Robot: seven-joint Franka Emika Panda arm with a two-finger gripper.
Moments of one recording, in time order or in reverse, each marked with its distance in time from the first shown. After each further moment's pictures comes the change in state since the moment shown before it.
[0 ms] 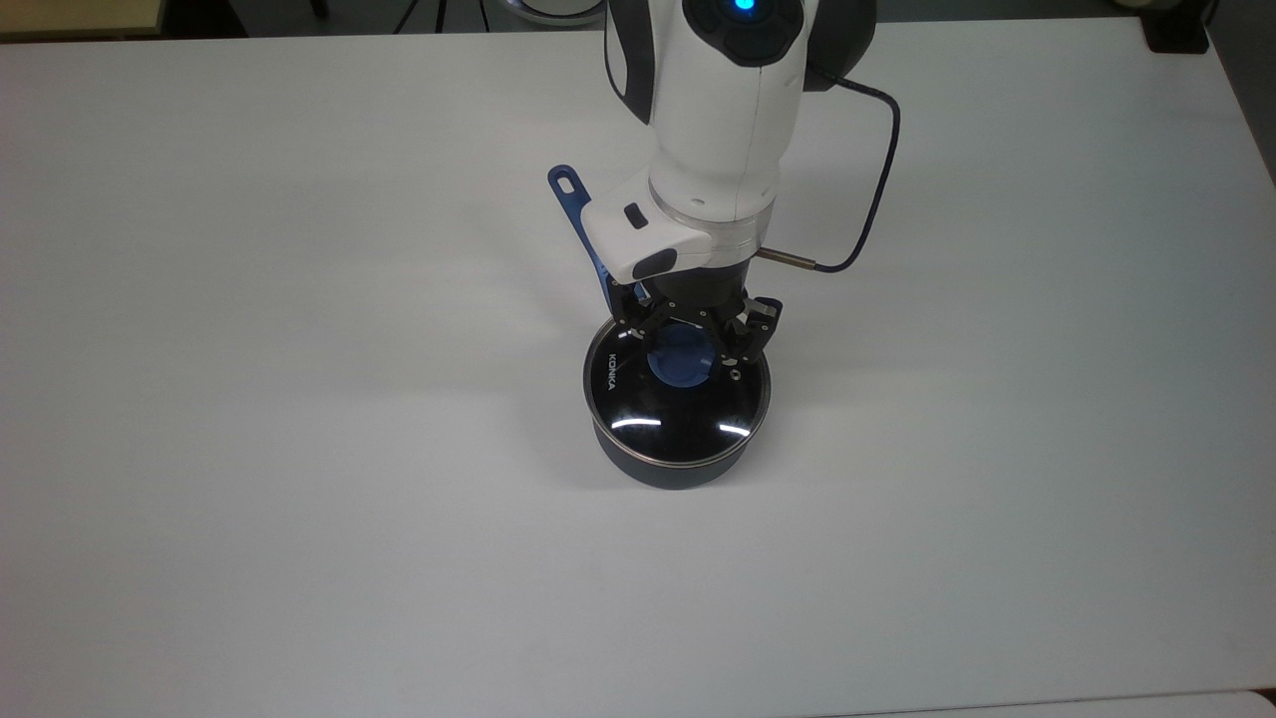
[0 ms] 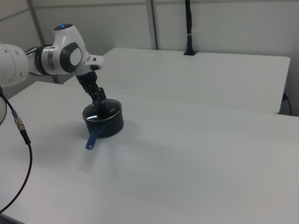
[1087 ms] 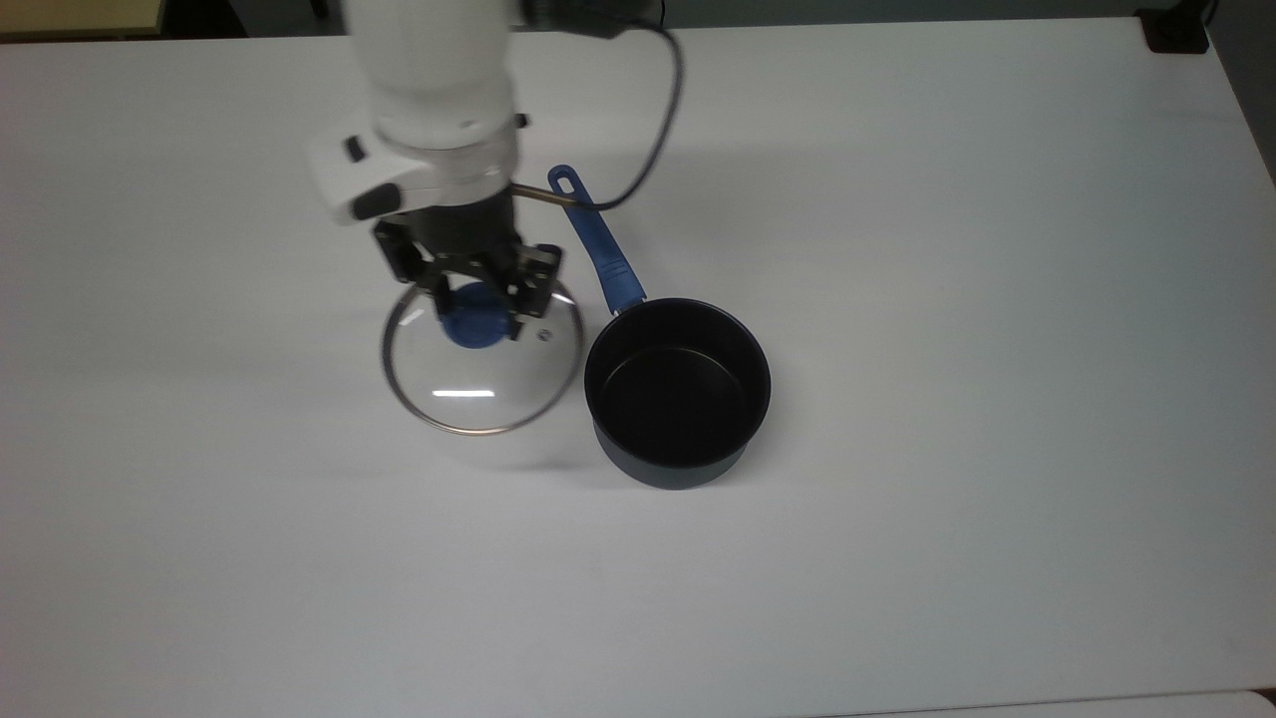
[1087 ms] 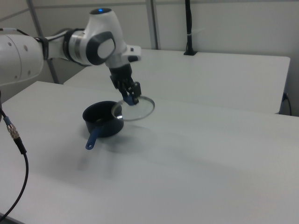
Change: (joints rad) arm -0.148 -0.102 -0.140 -0.020 0.132 -0.091 -0.378
